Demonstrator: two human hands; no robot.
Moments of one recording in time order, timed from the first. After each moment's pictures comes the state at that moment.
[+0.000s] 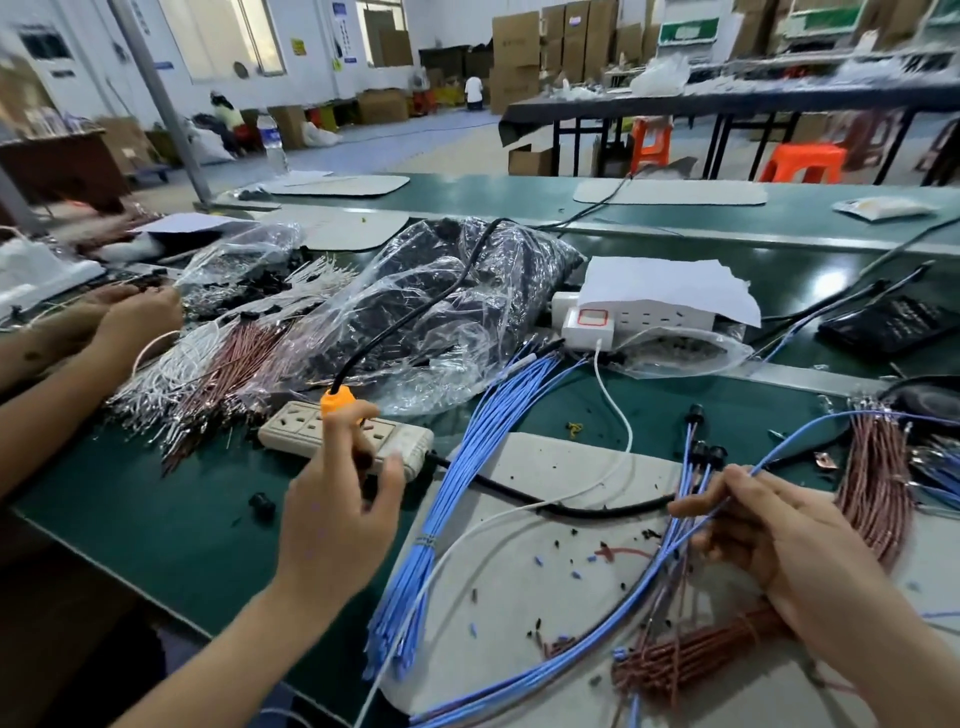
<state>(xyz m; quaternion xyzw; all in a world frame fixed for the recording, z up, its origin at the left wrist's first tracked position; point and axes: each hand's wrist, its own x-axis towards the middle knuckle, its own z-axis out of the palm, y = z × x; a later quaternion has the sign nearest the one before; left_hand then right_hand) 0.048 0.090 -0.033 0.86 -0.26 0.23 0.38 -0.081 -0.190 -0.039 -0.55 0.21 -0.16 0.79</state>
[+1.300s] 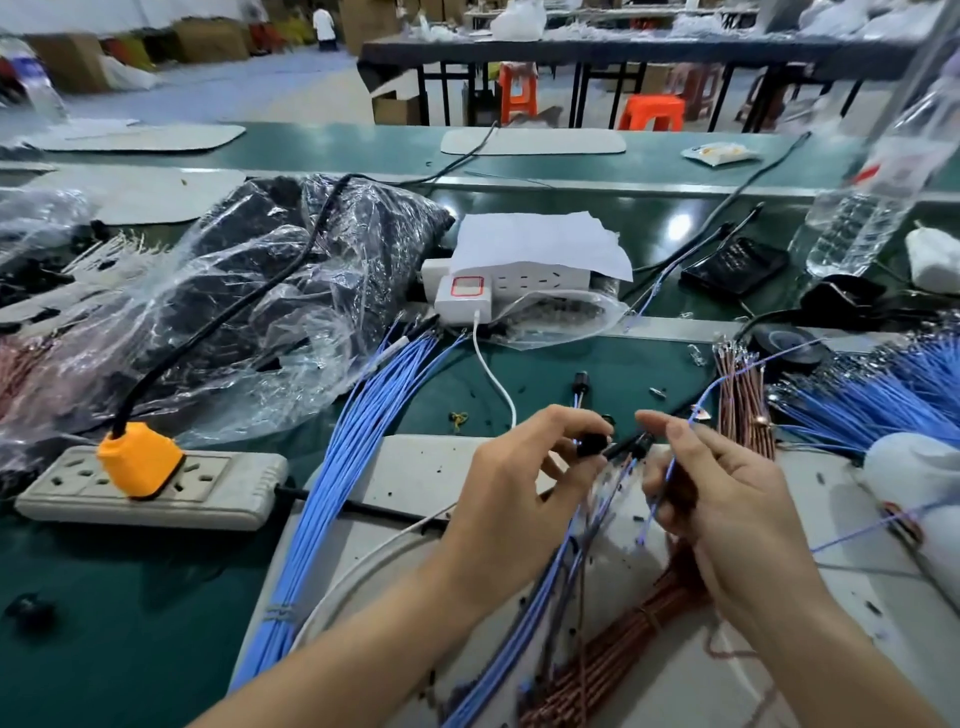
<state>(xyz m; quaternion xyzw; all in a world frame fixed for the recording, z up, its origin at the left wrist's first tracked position) 0.017 -0.082 -0.044 0.68 -0.49 0.01 0.55 -0.085 -0.199 -0.044 -0.60 0.27 -0.33 0.67</state>
